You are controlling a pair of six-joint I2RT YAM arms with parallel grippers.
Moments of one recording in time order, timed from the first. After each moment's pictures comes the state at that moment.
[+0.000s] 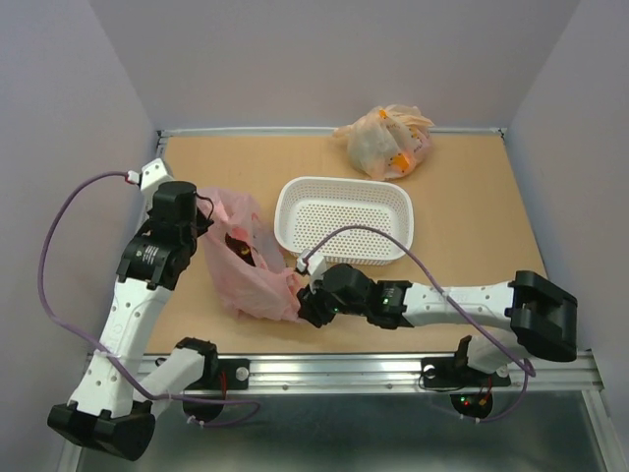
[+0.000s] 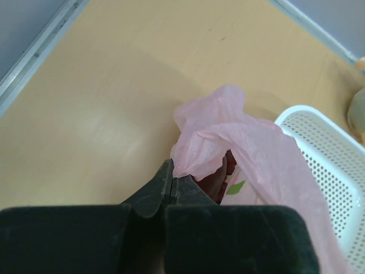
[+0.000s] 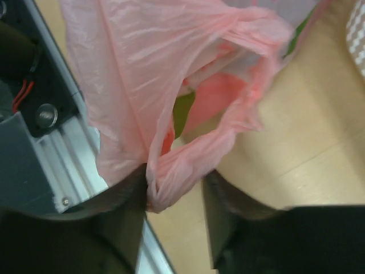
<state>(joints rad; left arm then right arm) -0.26 0.89 1.13 -0.81 -0.48 -0.64 1.21 1.43 0.79 0.07 0.06 0.29</state>
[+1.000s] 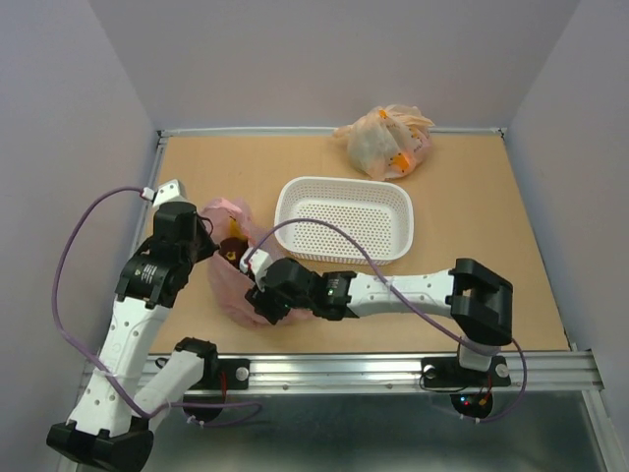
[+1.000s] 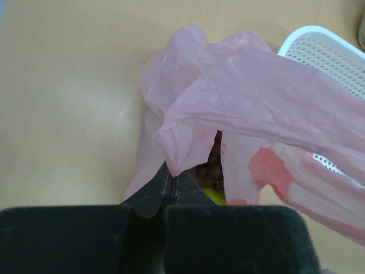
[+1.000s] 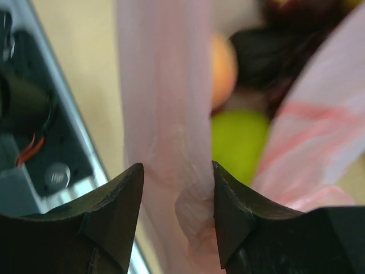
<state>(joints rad) -0.25 0.80 1.02 -0.87 -0.28 -0.55 1.27 1.78 1.28 -0.06 0.08 0.18</state>
